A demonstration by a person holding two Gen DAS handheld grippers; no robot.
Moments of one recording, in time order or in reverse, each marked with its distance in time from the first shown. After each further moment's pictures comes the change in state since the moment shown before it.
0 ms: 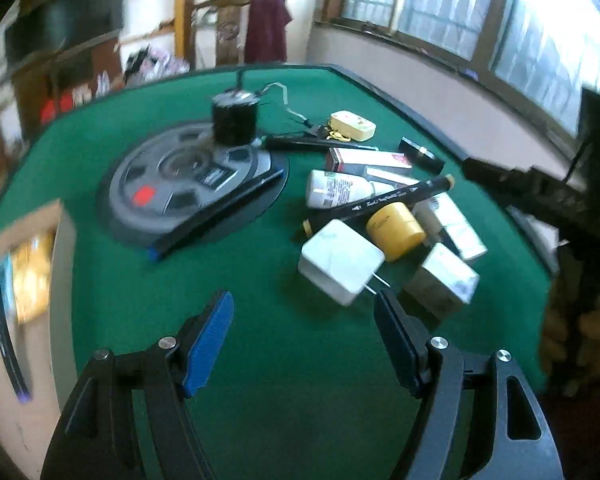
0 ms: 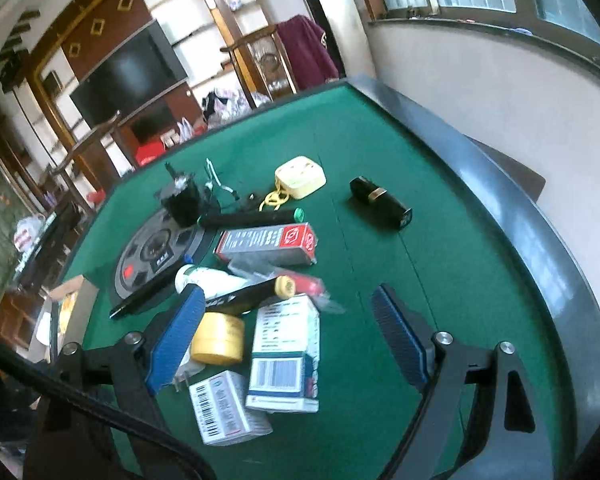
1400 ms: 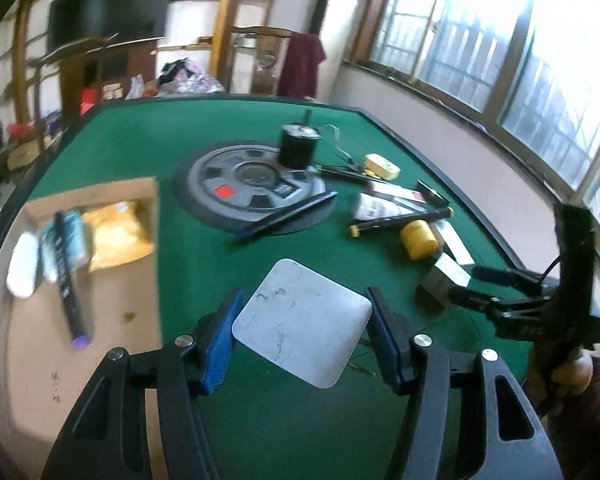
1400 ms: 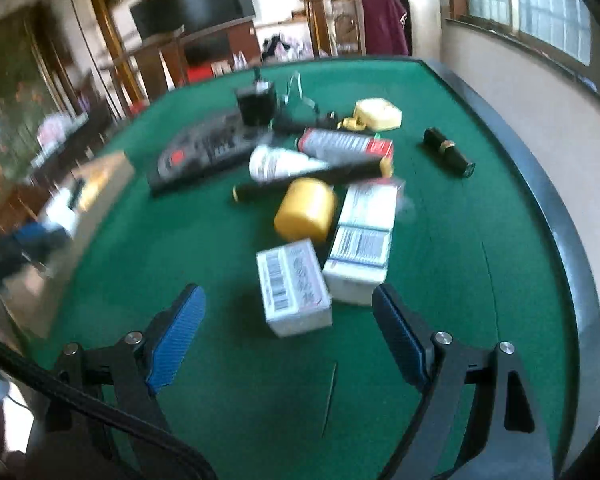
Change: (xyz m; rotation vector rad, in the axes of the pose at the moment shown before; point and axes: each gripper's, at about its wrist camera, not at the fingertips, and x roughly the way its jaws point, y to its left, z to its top) left arm -0.087 0.075 -0.047 -0.186 -0.130 -0.029; right arm -0.004 0.060 -0.065 -0.317 0.215 0.019
